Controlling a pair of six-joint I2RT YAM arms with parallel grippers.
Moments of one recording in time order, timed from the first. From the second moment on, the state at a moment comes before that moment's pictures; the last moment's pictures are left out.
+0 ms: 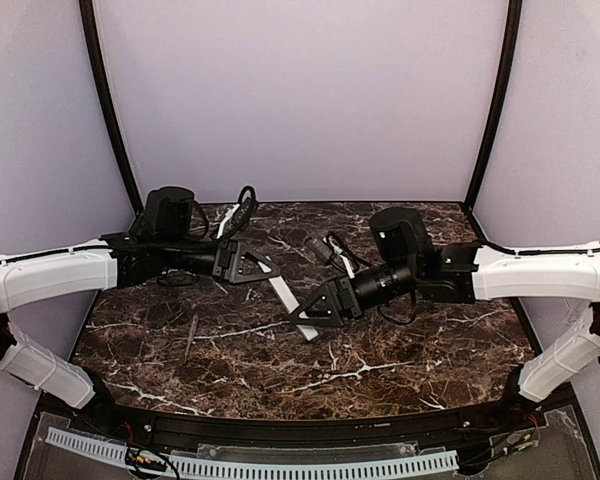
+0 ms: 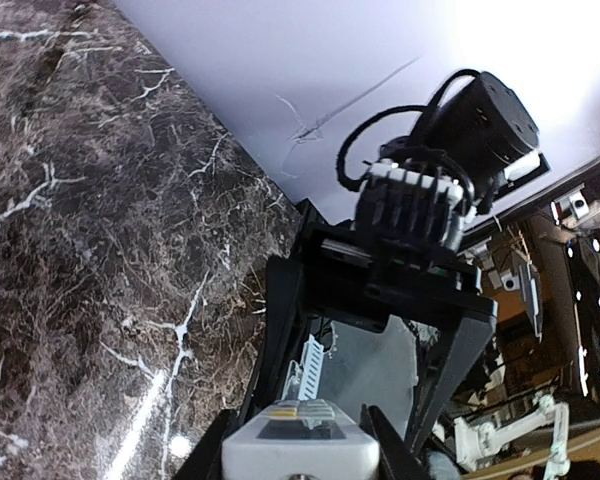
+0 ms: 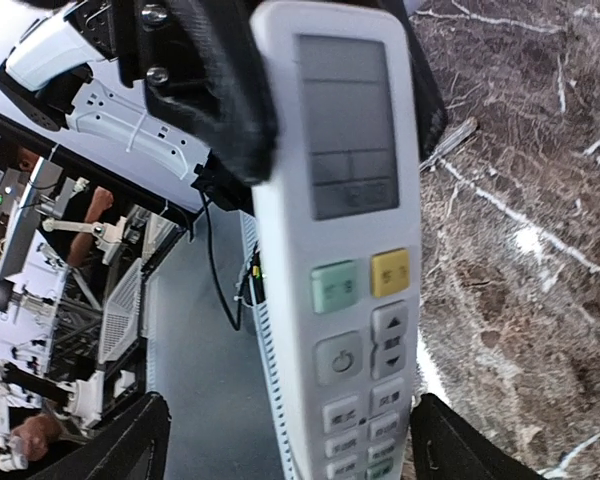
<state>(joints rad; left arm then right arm) -0.69 1.34 0.93 0.03 0.88 -0.60 1.00 1.44 0.99 -0.04 -0.70 0.54</state>
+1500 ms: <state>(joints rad) -0.69 1.30 0.79 0.26 0.55 -1.40 1.10 1.34 0.74 0.42 -0.05 0.25</state>
